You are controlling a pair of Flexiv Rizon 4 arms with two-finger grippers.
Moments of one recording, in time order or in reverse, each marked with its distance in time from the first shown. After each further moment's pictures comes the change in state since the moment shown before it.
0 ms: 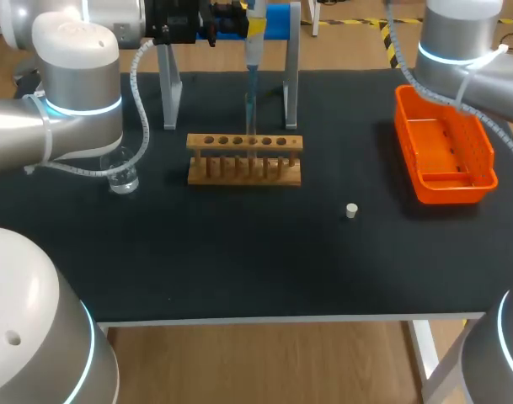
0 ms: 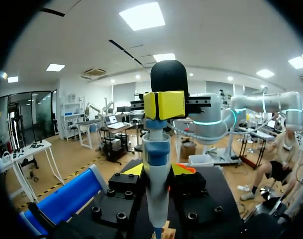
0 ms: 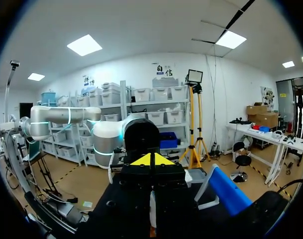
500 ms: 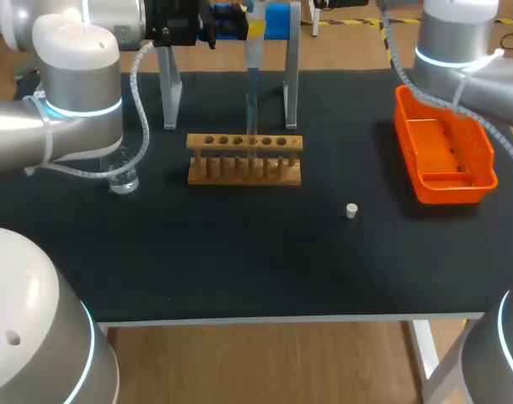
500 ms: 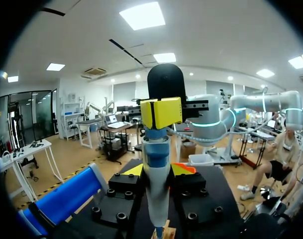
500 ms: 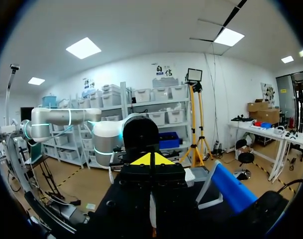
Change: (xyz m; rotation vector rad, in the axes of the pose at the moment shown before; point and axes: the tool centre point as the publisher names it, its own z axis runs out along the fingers) left arm 0.000 0.004 0.000 -0.002 0.000 -0.001; right arm -0.003 -0.012 0.002 -0.006 0.013 0.033
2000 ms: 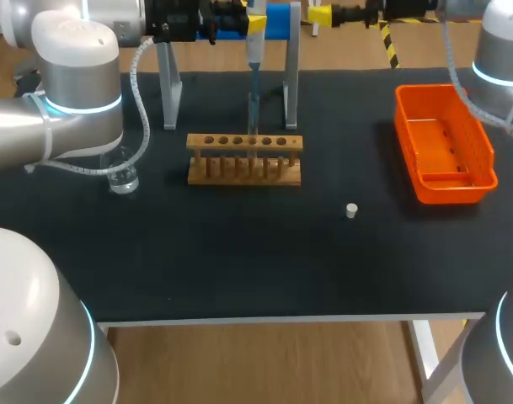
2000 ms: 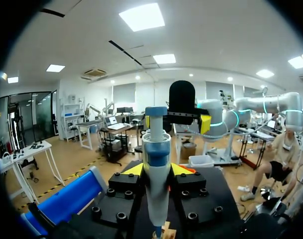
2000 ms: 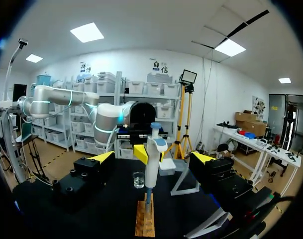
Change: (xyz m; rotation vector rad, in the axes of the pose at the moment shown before) left arm 0.000 -0.007 0.000 0.006 0.000 0.003; right arm 0.010 -0.025 -0.089 0.067 -0.119 -0.156
